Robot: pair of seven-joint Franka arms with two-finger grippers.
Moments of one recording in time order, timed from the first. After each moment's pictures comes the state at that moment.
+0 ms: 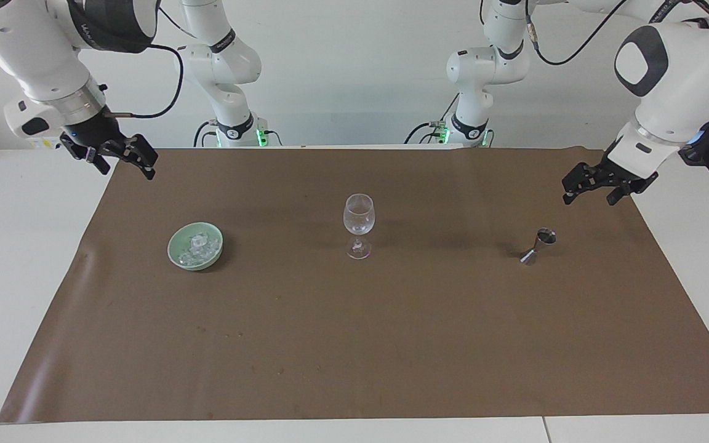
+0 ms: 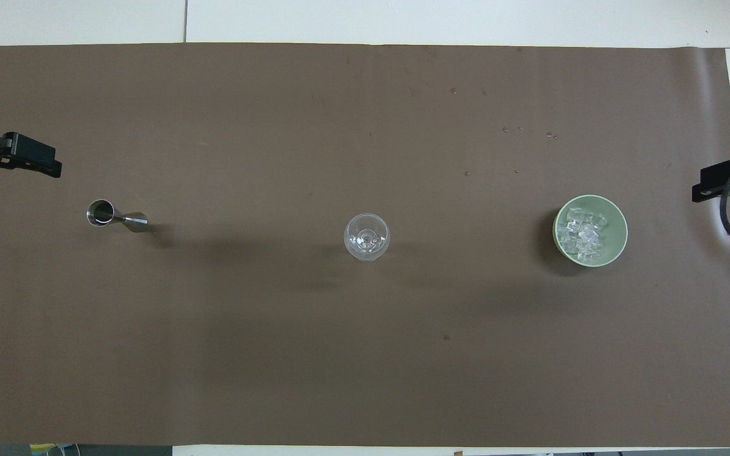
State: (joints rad) left arm -0.01 0.19 0.00 -1.48 -0.02 1.62 0.10; right arm -0.07 -0.03 -0.04 -1.65 0.01 1.57 0.07
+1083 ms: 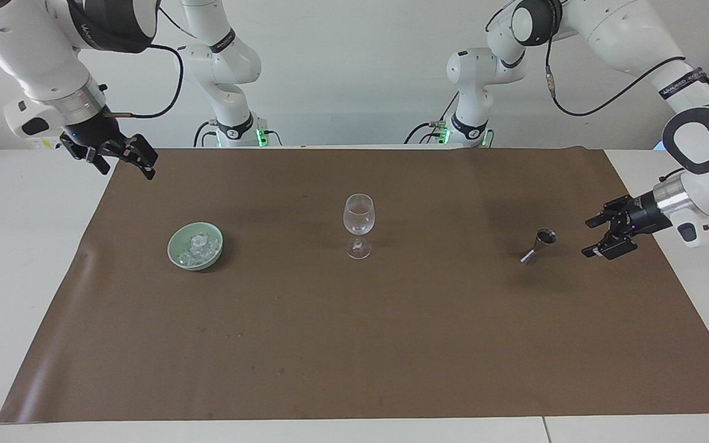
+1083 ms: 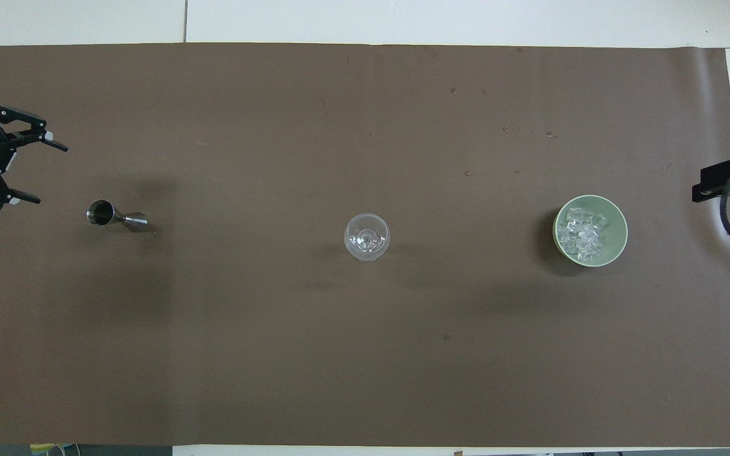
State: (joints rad) left arm 0.03 0.40 0.23 -1.49 -0.47 1.56 -0.72; right arm -0.07 -0.03 -0.04 -1.65 0.01 1.57 0.07
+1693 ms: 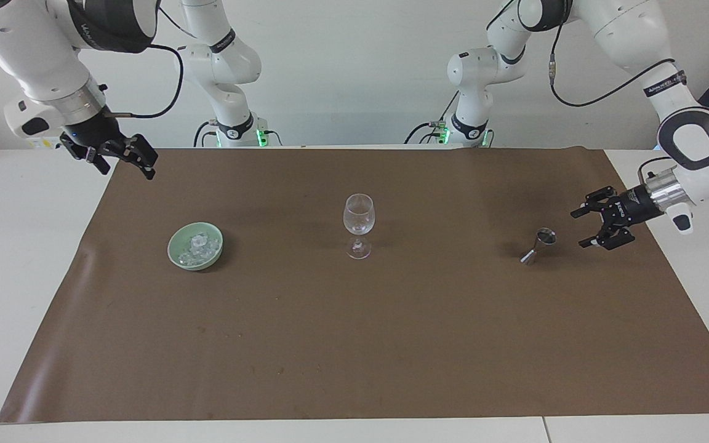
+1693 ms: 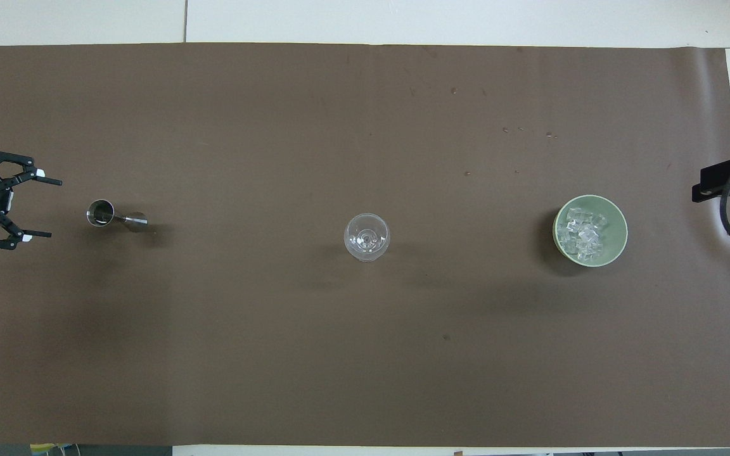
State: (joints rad) left arm 0.13 0.28 0.24 -1.76 -0.62 1.66 -0.81; right arm -0.07 -0.03 -0.04 -1.65 0.01 1.57 0.07
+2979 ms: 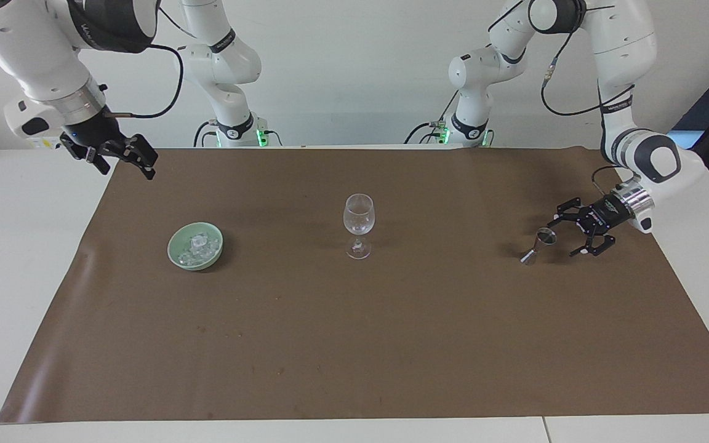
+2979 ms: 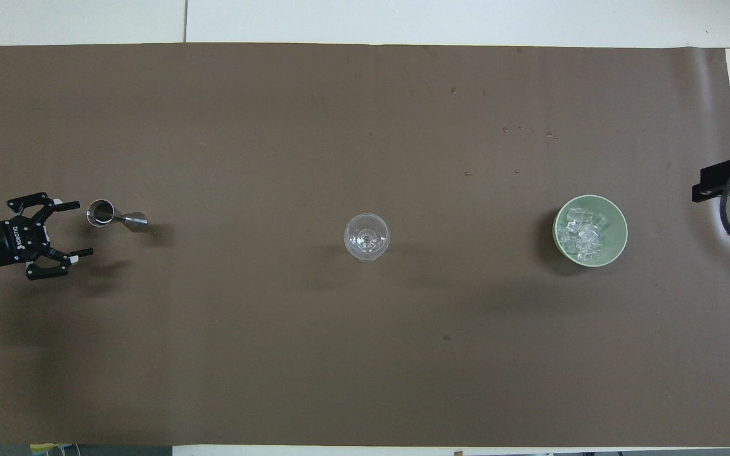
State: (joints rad) left arm 0.24 0.29 0.23 -2.12 -1.11 1.83 -0.75; right arm -0.07 -0.03 -0.04 -1.65 0.01 1.57 0.07
